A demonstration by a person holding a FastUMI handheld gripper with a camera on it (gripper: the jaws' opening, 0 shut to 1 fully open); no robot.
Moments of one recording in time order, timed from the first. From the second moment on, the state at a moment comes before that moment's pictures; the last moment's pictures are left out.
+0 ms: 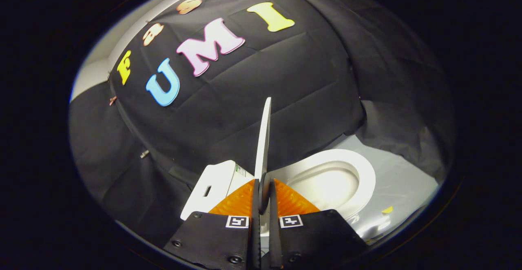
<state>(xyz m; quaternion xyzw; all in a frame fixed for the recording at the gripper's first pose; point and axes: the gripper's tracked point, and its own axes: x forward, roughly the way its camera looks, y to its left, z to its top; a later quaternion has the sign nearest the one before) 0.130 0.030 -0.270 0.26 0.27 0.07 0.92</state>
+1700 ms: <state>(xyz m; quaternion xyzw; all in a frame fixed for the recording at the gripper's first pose) 0.120 0.284 -0.214 0.04 0.22 0.18 0.96</state>
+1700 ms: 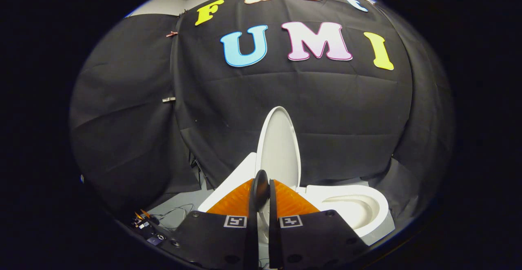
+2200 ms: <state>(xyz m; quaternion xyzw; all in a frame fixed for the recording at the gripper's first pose) 0.116 0.315 -0.214 0.04 0.22 0.22 0.95</state>
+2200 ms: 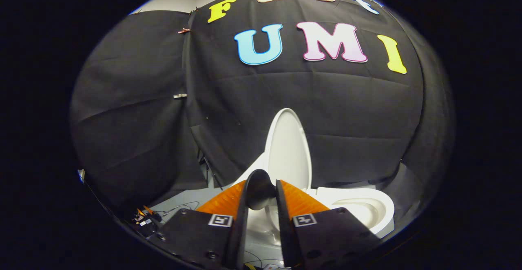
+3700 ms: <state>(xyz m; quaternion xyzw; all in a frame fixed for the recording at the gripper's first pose) 0.022 0.069 -0.007 0.02 0.01 0.11 0.99</state>
